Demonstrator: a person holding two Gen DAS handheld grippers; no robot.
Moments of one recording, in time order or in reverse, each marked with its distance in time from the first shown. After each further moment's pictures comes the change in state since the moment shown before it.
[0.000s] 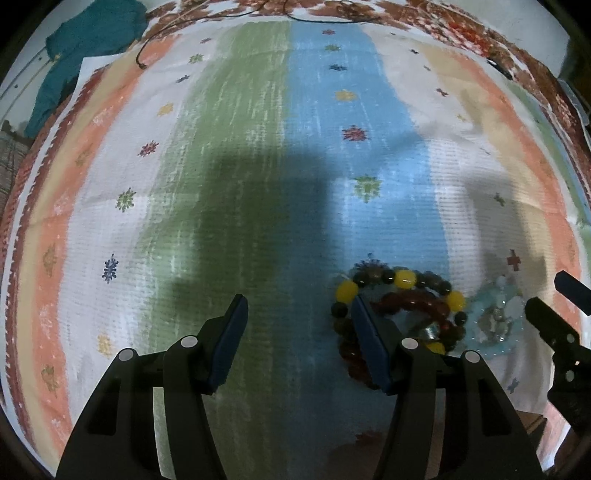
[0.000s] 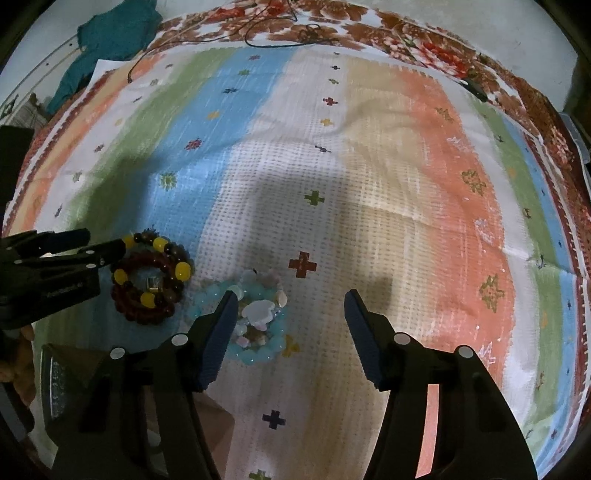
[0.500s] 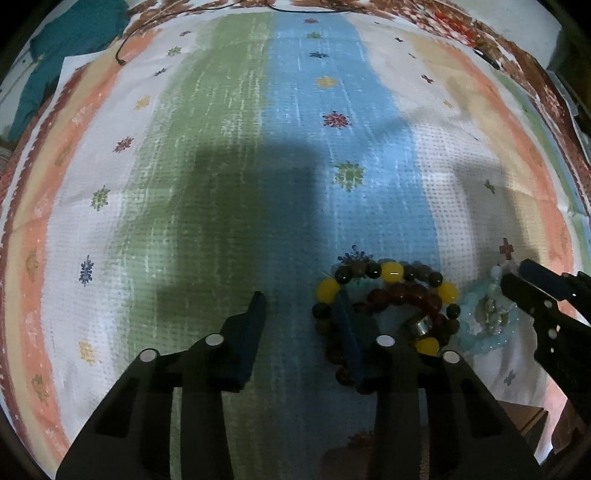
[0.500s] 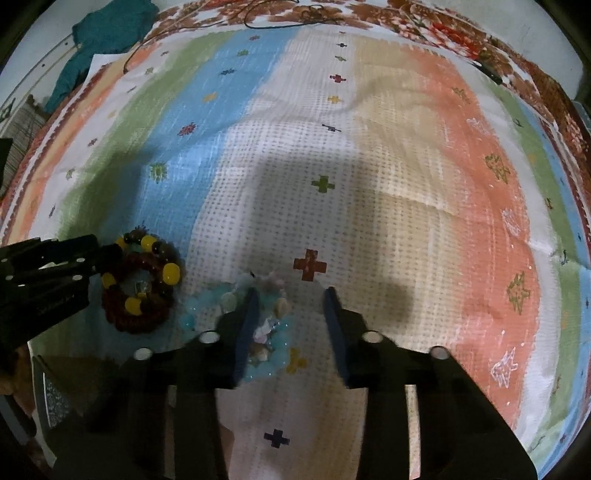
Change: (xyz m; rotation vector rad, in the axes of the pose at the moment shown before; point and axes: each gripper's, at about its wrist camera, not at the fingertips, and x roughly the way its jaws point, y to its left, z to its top) left arm 0.008 -0.005 0.000 0.037 0.024 -0.064; right arm 0.024 -0.001 0.005 0.018 0.049 0.058
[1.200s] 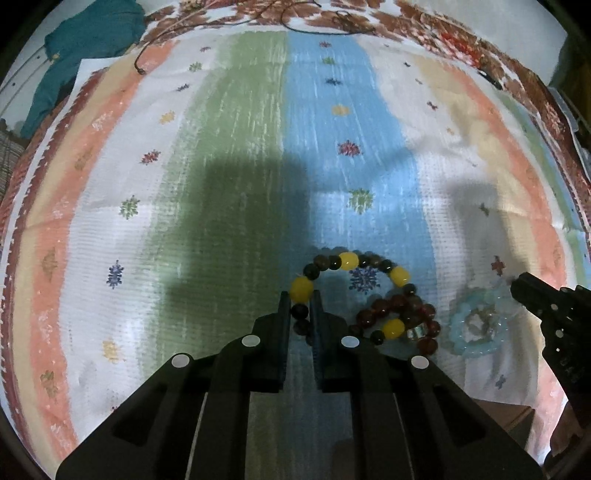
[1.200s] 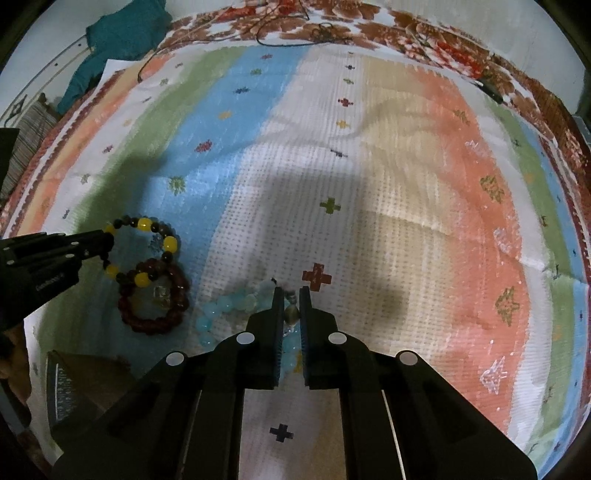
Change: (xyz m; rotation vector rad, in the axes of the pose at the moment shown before) left arm -0.032 0.010 -0.006 -0.029 -0.067 0.016; right arm -0.023 0.003 0.000 -0.032 -0.060 0.001
